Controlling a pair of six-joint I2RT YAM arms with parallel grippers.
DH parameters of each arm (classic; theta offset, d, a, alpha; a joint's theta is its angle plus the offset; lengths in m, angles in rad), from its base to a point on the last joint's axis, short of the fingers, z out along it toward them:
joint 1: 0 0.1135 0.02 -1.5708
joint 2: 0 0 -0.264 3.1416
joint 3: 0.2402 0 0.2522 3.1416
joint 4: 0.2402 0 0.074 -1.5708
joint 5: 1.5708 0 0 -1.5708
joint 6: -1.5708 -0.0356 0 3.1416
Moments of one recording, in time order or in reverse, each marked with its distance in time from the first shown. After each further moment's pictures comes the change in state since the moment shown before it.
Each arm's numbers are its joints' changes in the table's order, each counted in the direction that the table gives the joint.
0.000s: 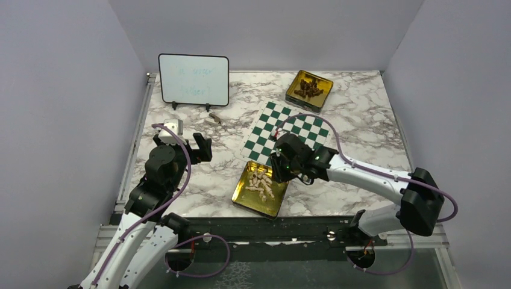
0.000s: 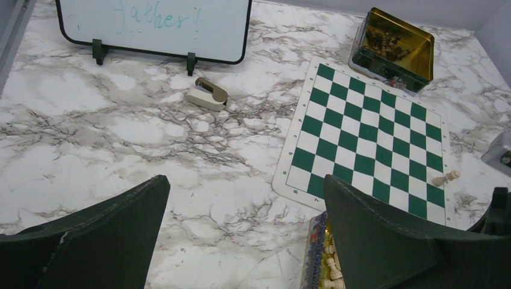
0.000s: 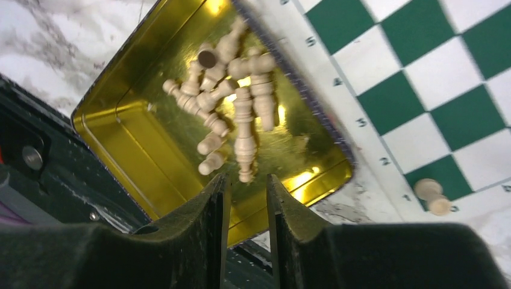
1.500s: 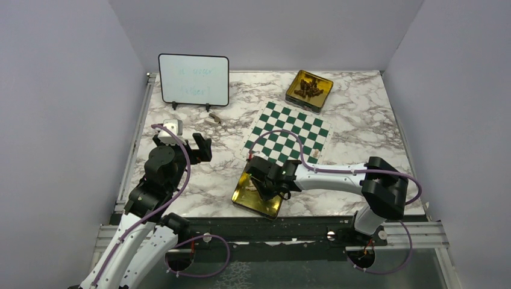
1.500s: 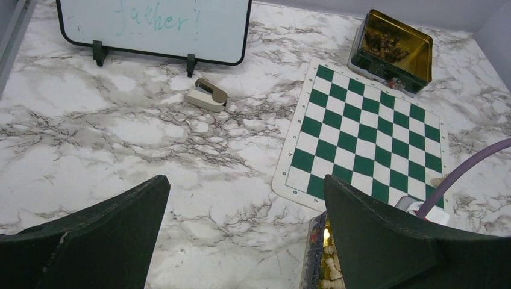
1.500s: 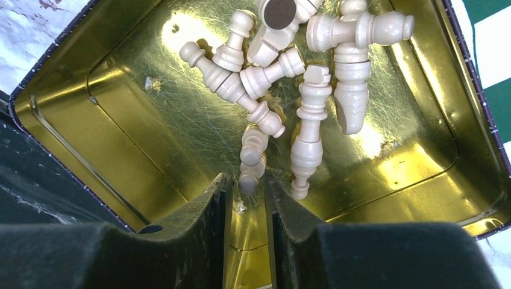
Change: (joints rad) left arm 0.000 -0.006 0.000 0.000 0.000 0.000; right arm 0.268 0.293 0.092 -0.002 0.120 -0.081
